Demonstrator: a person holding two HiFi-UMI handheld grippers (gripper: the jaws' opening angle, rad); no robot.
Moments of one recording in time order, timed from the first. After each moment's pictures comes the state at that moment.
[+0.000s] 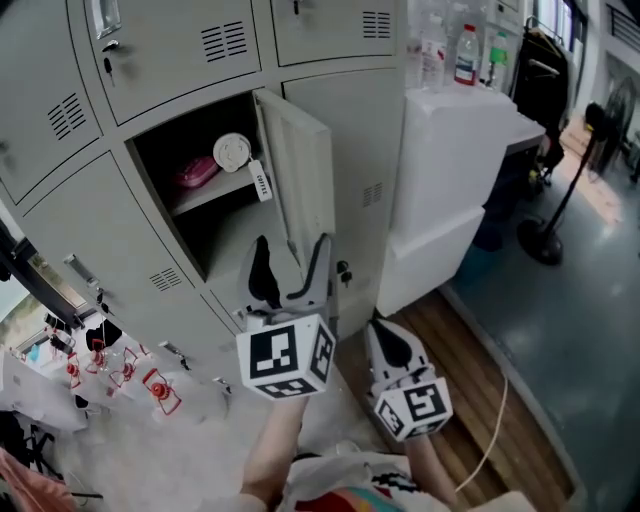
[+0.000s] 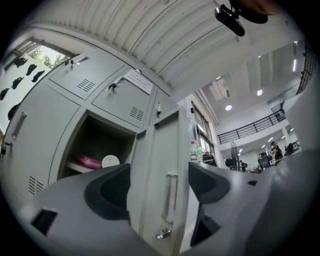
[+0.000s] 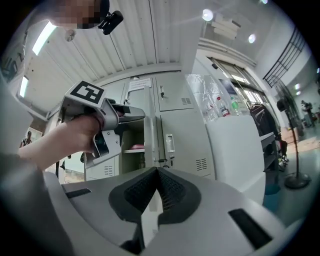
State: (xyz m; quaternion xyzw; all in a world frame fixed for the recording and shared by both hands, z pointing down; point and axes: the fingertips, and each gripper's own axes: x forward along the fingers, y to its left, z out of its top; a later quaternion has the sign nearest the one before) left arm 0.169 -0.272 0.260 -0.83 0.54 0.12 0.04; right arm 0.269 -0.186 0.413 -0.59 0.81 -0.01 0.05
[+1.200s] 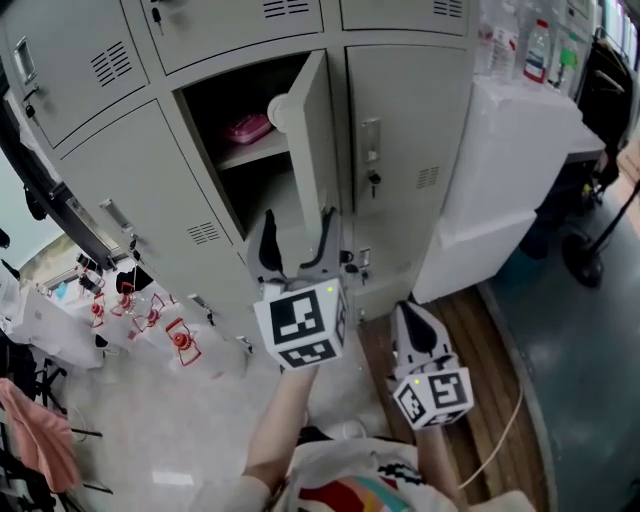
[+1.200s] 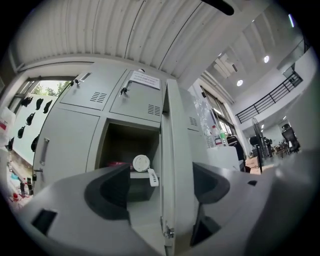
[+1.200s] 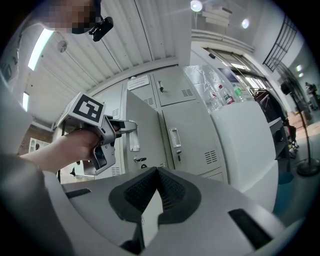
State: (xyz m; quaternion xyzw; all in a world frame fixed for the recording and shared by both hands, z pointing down) left arm 0.116 -0.293 0.285 -0.75 0.65 0.05 0.07; right arm 0.266 -0.202 0.426 -0.55 0.83 -0.05 0.07
